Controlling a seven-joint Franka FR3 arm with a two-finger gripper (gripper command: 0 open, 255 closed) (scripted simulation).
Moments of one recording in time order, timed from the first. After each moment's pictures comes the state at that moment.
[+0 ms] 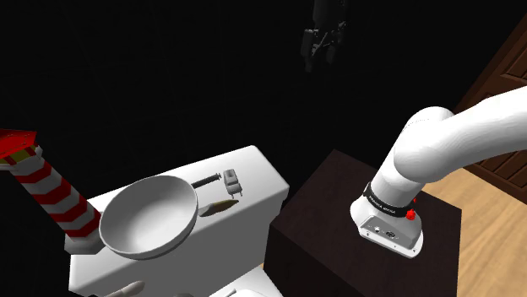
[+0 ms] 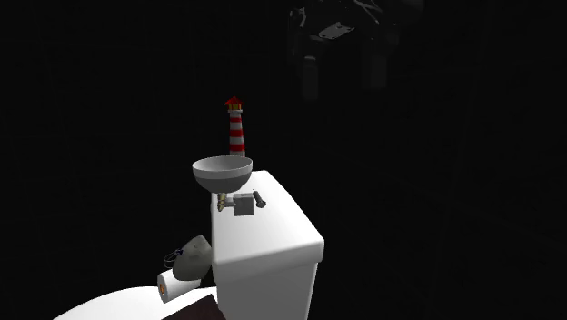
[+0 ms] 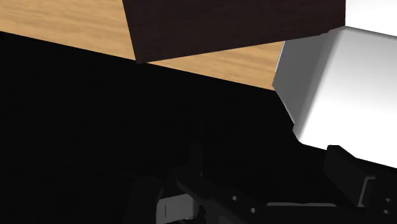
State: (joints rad) arm -0.01 -0.75 0.02 -2.36 -0.06 1.59 0.17
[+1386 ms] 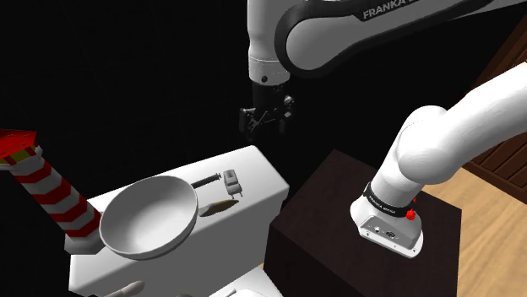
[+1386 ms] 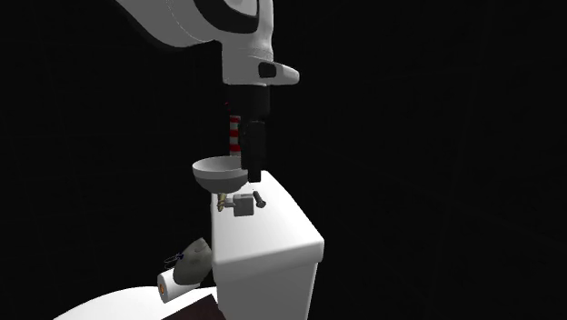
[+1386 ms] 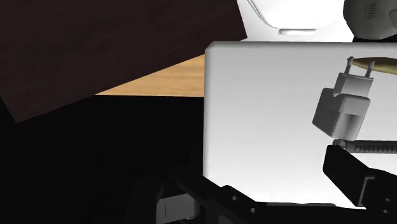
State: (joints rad) arm 0.09 -0.53 0.40 -2.53 0.21 1.98 0.71
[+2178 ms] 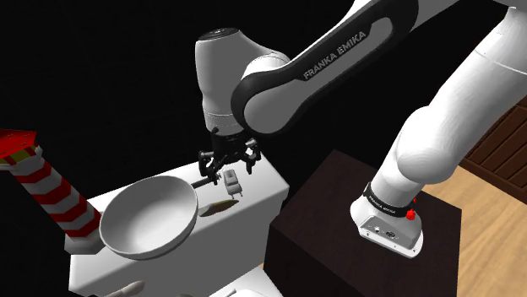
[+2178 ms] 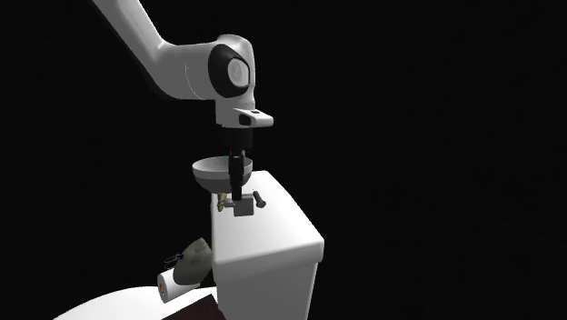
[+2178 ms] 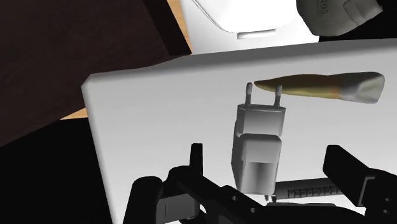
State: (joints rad) arm 0.07 -0.15 0.63 -2.41 0.15 2.25 1.06
